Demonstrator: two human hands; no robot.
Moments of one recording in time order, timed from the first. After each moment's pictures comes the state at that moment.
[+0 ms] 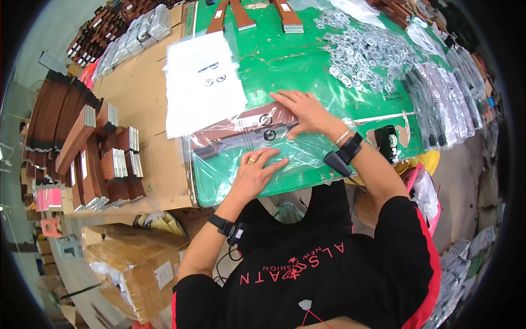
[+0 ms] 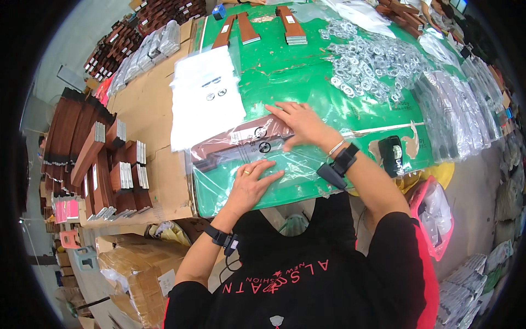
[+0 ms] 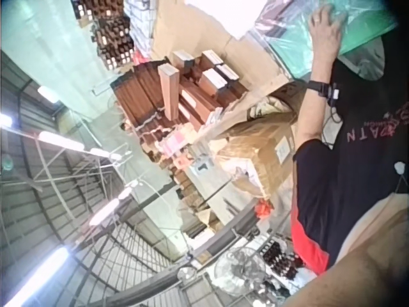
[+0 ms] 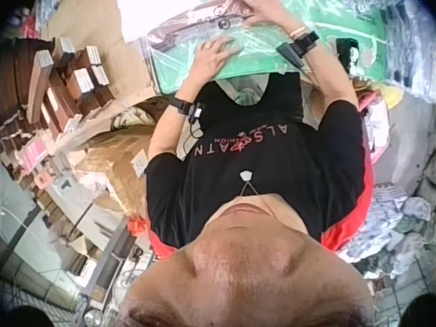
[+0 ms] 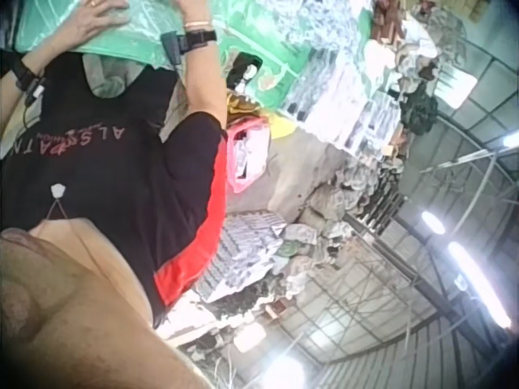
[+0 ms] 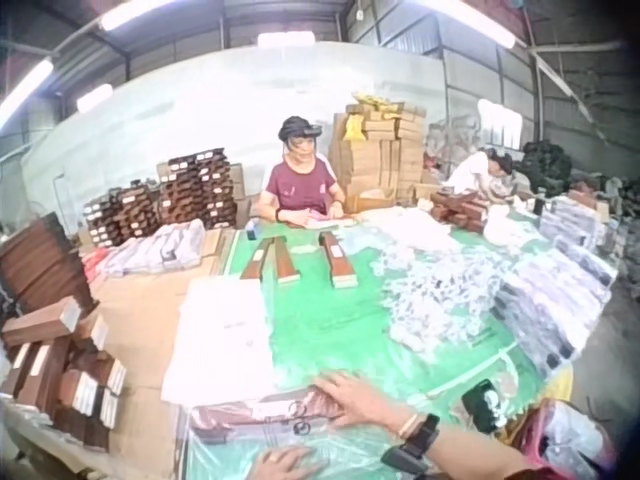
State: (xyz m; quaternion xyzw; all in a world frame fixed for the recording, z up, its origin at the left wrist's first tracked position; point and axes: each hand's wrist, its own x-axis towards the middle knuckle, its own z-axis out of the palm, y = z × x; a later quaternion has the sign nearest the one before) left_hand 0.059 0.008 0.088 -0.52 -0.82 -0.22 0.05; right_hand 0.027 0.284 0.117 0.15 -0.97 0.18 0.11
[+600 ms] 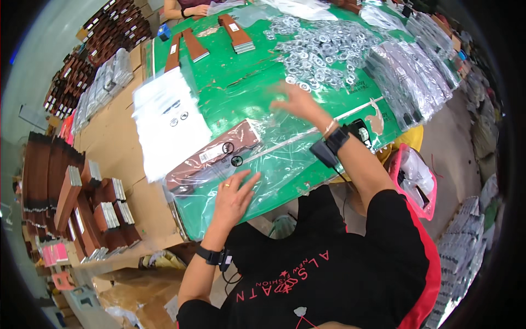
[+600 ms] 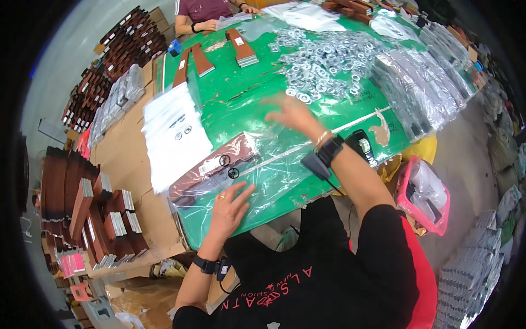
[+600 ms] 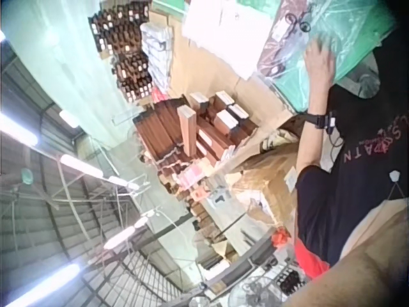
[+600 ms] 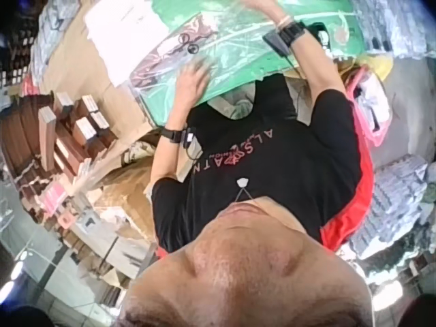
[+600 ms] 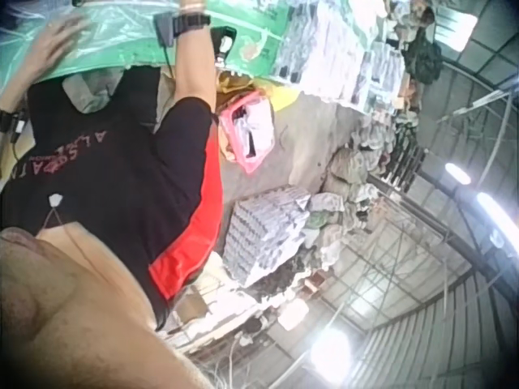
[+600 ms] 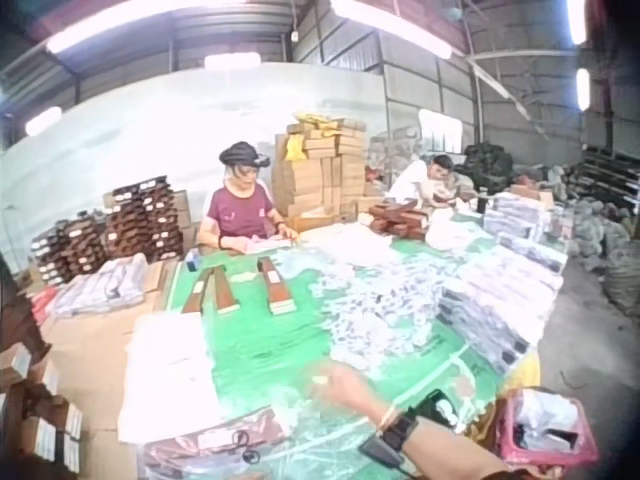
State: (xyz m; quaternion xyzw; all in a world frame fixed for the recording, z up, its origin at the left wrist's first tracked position) left_hand 0.058 0.009 0.108 -0.50 -0.83 -0.25 -0.02; right_hand 0.021 0.357 0.127 -0.01 -0.92 0.35 0.21
